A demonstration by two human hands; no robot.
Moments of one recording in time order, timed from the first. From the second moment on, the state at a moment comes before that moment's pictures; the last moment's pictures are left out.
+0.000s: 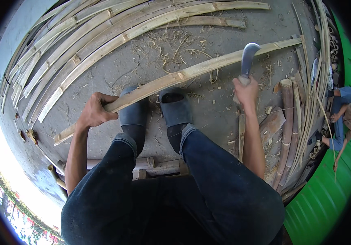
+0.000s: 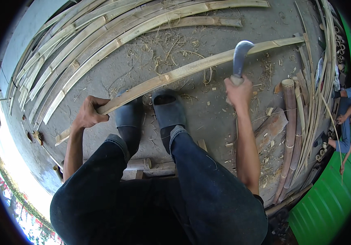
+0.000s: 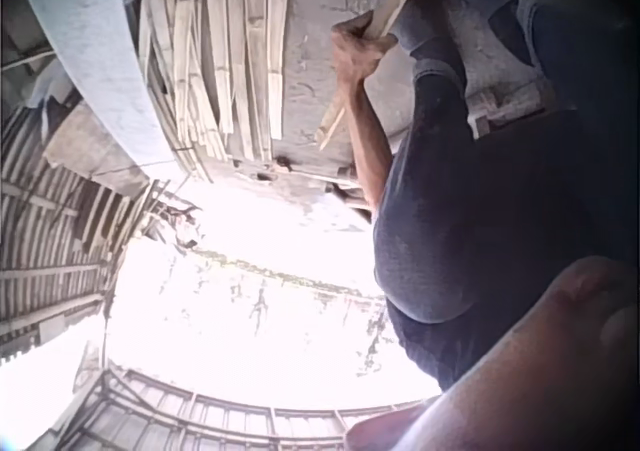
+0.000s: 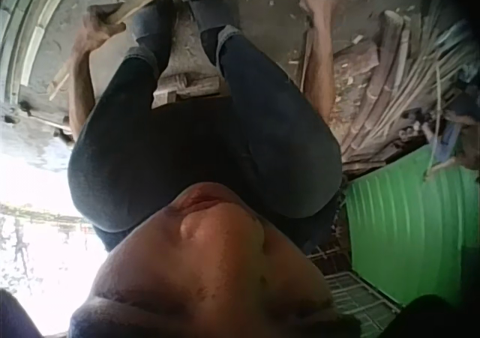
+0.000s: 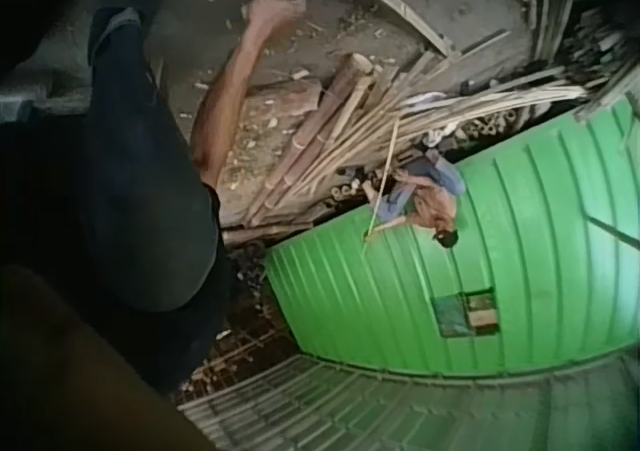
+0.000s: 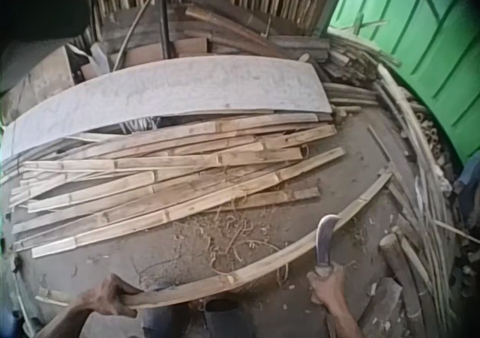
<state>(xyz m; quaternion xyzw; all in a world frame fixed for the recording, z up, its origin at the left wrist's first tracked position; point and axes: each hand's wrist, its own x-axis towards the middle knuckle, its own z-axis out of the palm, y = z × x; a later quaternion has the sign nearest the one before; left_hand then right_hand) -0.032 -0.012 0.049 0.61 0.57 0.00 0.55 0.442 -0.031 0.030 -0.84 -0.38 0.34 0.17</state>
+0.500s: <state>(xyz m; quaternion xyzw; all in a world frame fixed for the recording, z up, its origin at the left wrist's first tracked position) -0.026 -0.019 0.025 0.57 0.53 -0.02 0.63 0.318 -0.103 0.018 -0.70 -0.62 0.35 0.08</state>
